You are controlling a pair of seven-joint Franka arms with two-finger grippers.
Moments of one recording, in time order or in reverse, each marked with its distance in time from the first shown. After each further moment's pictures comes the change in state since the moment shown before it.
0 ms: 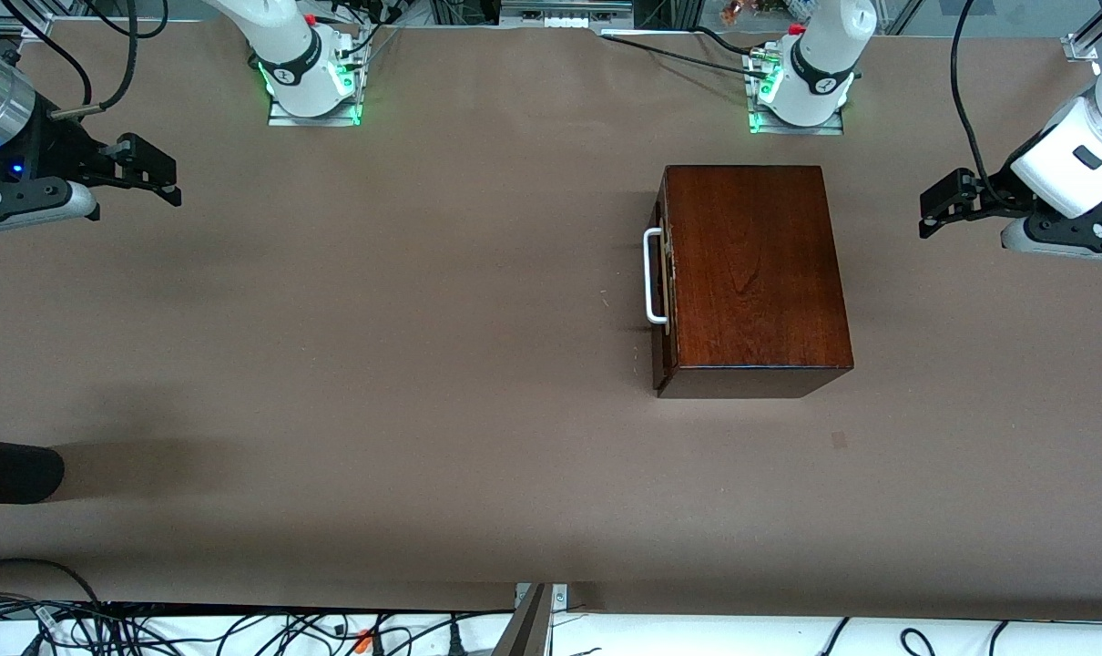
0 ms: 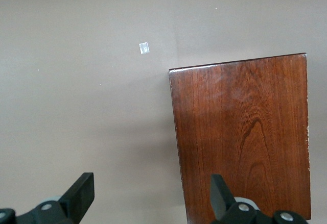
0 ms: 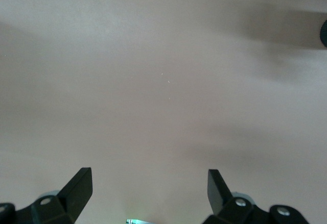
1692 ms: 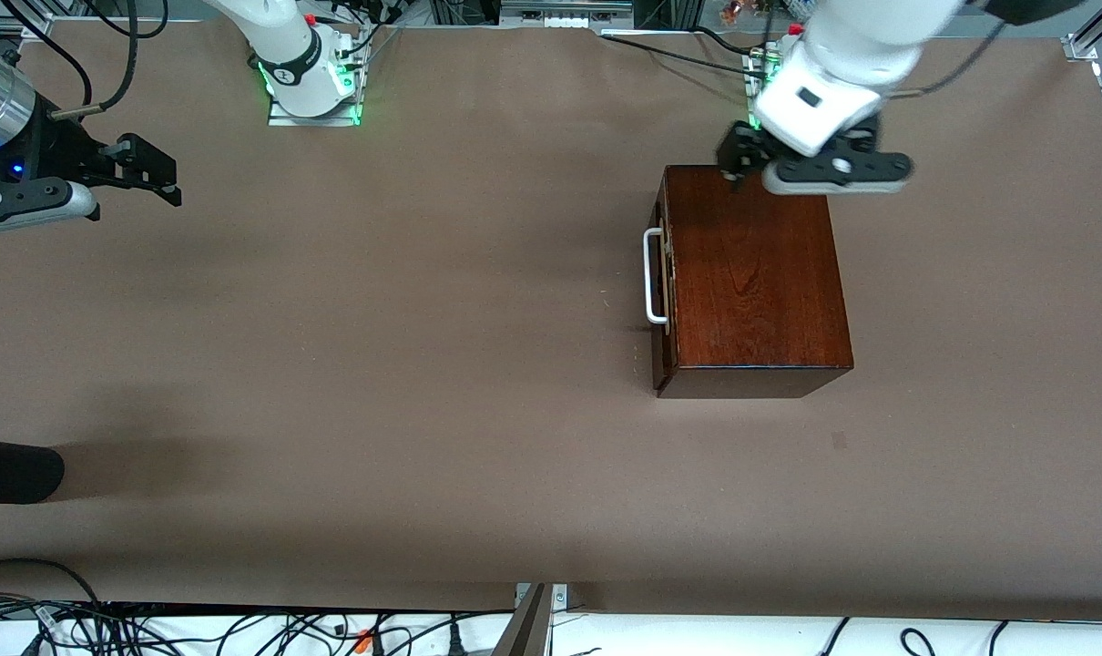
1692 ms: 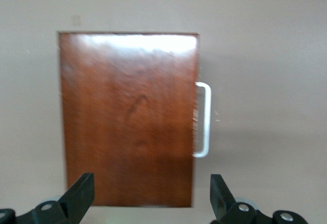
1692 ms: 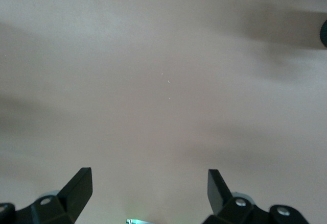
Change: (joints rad) left arm -0.024 0.019 -0.447 0.002 0.002 0.009 -0.622; right arm 0.000 0.000 0.000 0.000 0.000 0.000 0.000
